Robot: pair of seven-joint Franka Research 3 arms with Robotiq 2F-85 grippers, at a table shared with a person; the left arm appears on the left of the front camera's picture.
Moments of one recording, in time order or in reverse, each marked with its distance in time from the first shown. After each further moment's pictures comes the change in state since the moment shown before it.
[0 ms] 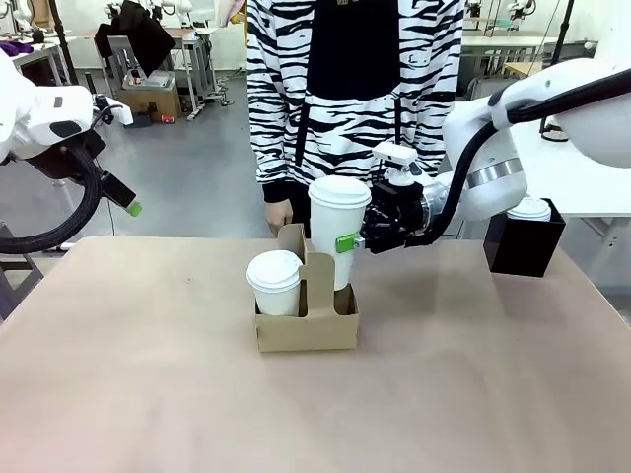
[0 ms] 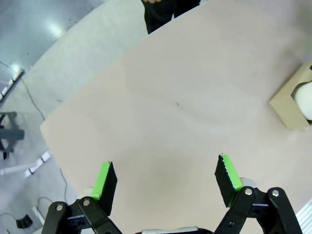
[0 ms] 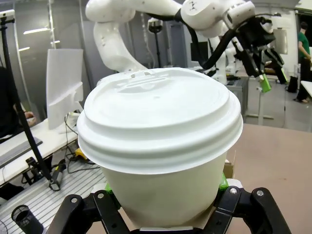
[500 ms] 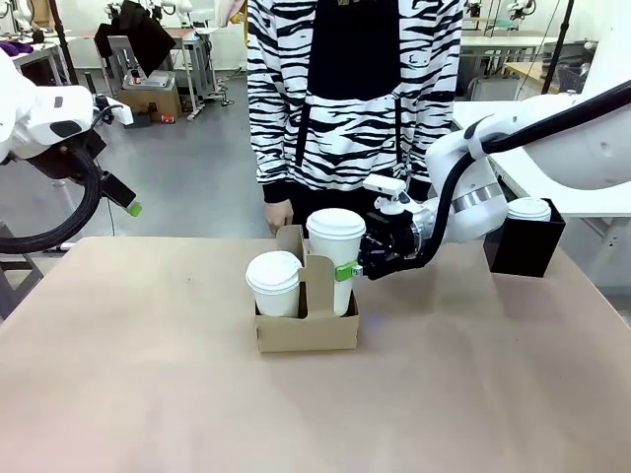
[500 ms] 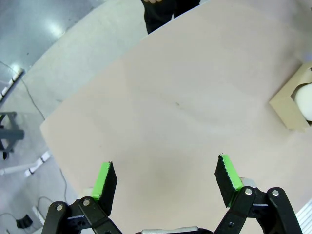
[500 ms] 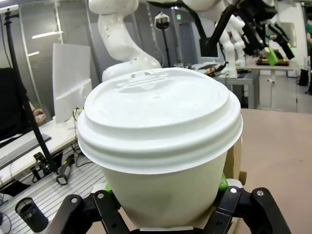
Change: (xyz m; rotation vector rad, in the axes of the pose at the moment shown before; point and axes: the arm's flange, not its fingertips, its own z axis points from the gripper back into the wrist) left arm 0.000 0.000 0.000 -0.001 0.001 0.000; right arm -0.050 -0.011 0.000 0.051 0.000 -0.061
